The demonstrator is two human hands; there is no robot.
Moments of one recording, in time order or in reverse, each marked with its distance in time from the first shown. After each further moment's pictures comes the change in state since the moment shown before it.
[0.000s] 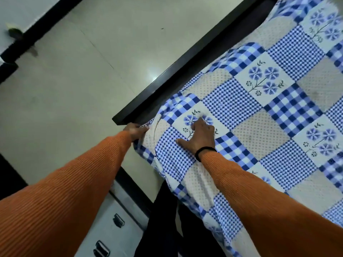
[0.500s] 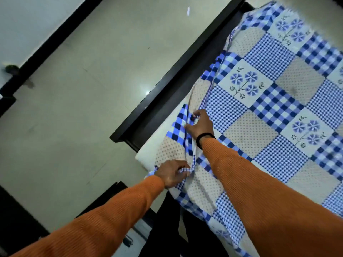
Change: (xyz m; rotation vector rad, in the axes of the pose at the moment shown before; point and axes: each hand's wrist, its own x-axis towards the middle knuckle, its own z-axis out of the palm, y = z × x) left_hand -0.117 0.016 0.101 0.428 -0.355 0.748; right_hand 0.012 -0.019 -0.064 0.634 0.180 0.179
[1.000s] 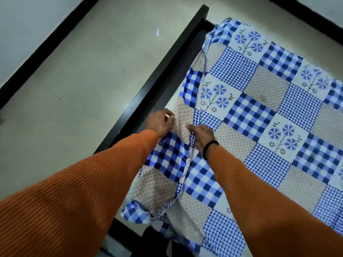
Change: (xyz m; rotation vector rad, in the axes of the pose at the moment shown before) left_hand 0.155 0.113 -0.140 0.018 0.466 -0.090; right_hand 0.075 0.047 -0.068 0.726 0.044 0.343
